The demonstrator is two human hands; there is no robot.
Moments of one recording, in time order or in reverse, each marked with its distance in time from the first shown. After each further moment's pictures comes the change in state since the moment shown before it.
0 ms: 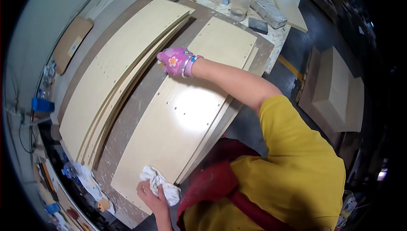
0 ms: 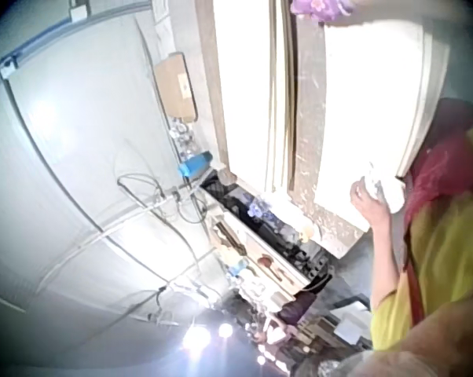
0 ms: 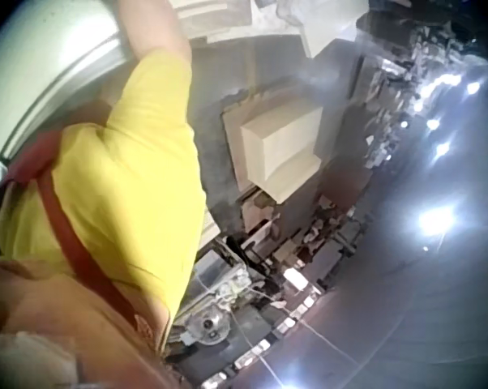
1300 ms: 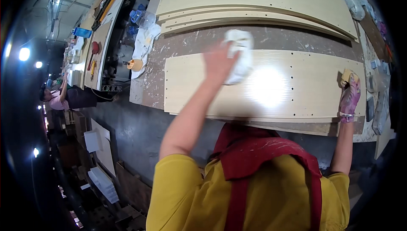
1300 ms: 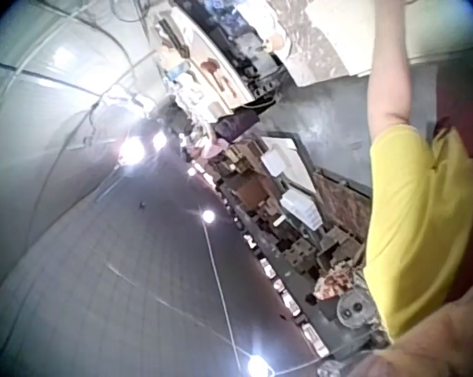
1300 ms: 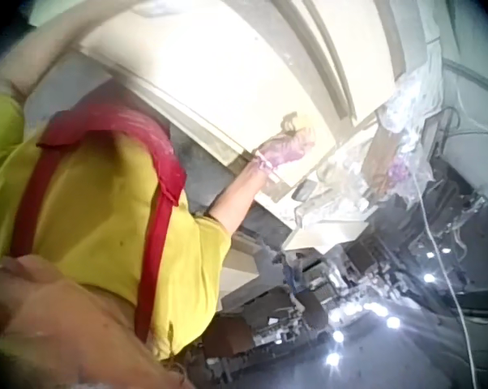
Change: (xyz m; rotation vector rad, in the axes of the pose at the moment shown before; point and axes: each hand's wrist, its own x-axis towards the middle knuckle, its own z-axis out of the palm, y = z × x) left_hand 0.156 0.007 0.067 0.243 0.346 -0.160; right_hand -0.074 0.154 0.026 1.437 0.515 0.173
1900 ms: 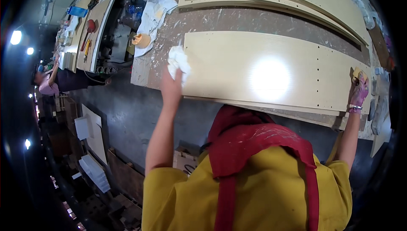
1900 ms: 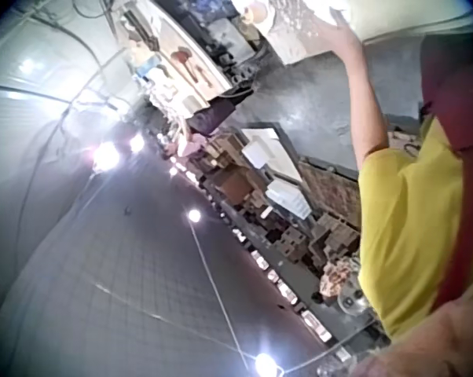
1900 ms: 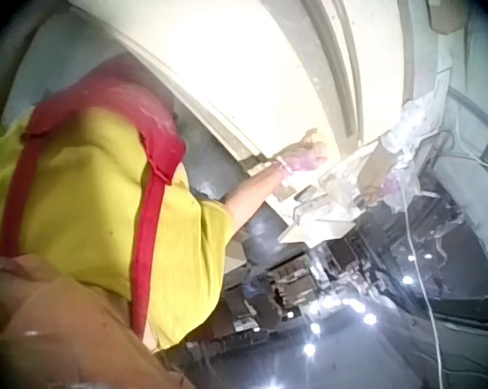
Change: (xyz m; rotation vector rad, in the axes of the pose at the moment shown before) left_hand -0.155 -0.179 -0.101 -0.180 0.210 -0.483; right_hand 0.018 0.016 -0.008 -0.241 0.078 -0.067
